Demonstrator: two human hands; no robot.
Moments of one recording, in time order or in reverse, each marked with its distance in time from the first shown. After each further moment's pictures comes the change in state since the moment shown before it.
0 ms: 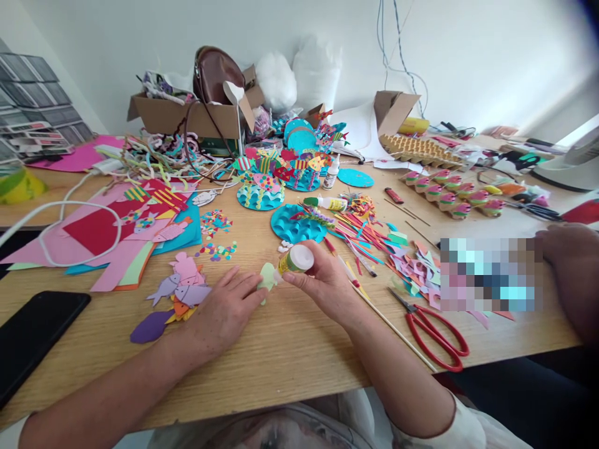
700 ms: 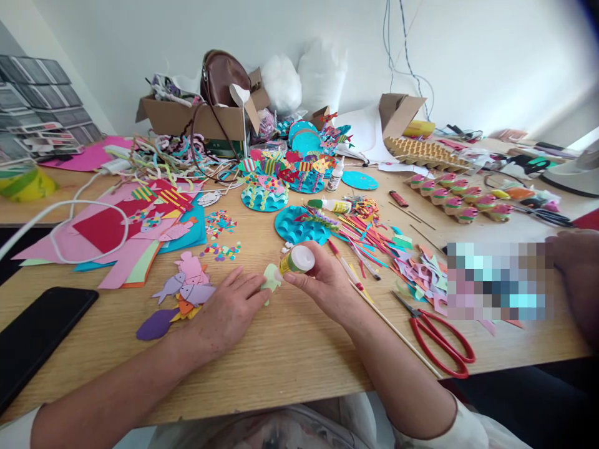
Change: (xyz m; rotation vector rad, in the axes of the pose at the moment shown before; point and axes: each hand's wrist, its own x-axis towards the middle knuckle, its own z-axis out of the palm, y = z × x) left_hand 0.001 0.002 -0.001 -0.024 0.000 -0.017; right_hand 0.002 0.003 0.000 -0.008 -0.017 -0.004
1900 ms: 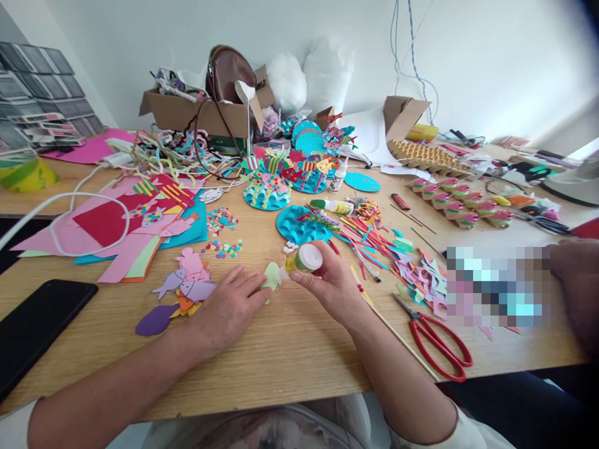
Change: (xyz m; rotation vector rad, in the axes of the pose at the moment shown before) left_hand 0.000 0.001 0.000 0.013 0.024 0.013; right_hand -0.003 0.000 -0.002 -0.015 0.024 -0.008
